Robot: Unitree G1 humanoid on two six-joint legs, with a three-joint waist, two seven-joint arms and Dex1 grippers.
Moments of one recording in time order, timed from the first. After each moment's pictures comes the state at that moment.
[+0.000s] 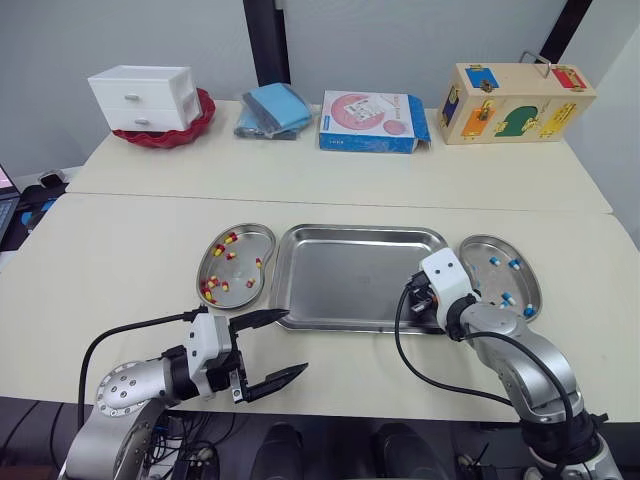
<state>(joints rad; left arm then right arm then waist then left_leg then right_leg) 0.21 0.61 0.08 -0.36 -0.49 0.04 -1.08 -0.25 -0.41 0.21 -0.54 0.10 1.12 0.20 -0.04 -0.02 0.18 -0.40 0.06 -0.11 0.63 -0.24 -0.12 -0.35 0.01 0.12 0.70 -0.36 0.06</state>
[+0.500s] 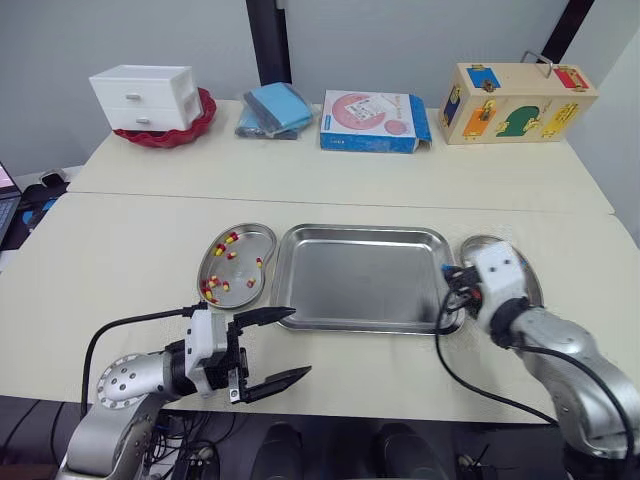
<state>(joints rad) 0.16 0.62 0.08 -0.36 -0.58 0.04 -1.18 -0.05 -0.44 -0.20 -0.74 0.23 1.00 0.33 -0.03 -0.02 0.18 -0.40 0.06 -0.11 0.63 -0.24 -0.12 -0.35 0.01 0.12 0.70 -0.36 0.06</state>
